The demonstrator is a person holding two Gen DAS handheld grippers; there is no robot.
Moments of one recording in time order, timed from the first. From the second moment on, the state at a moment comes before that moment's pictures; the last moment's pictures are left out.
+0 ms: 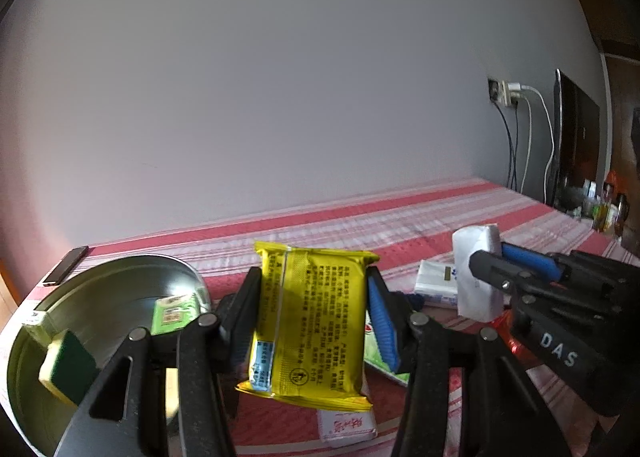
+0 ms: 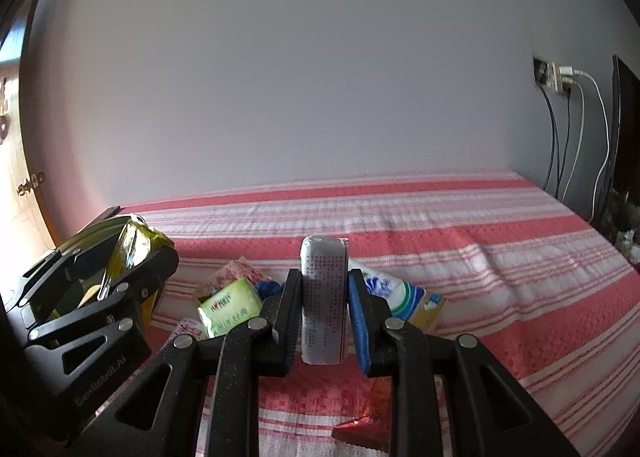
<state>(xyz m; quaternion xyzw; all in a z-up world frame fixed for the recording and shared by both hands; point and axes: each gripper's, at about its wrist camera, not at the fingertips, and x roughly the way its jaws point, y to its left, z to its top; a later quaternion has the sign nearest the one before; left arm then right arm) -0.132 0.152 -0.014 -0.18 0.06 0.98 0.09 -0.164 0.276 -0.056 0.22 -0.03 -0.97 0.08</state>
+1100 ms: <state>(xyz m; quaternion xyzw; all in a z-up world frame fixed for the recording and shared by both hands) -0.119 -0.028 -0.015 -0.23 -0.04 0.97 -0.07 -0.180 0.112 -0.019 0.22 0.05 -0.94 0.27</state>
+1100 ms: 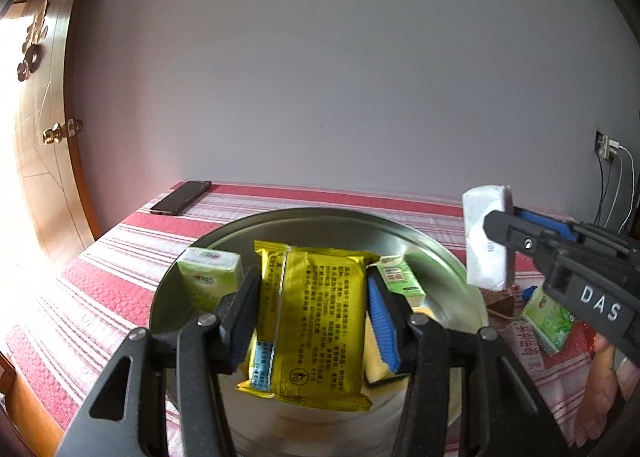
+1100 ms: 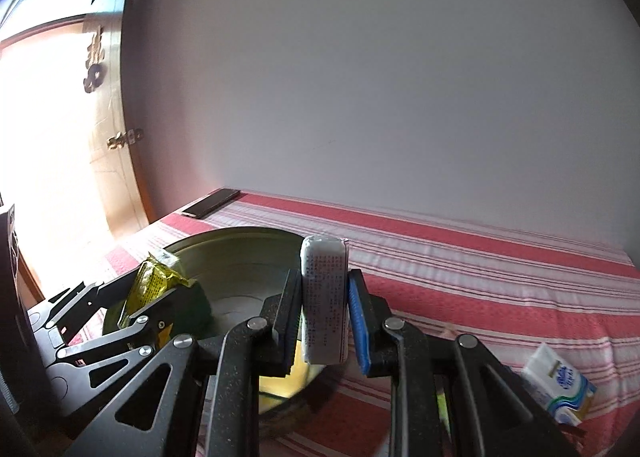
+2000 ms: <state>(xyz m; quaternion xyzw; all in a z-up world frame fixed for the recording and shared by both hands) -0.136 -0.042 -0.039 -0.27 -0.02 0.96 -0.10 -0.204 0.036 -0.046 0.26 0.09 -0.91 0.30</state>
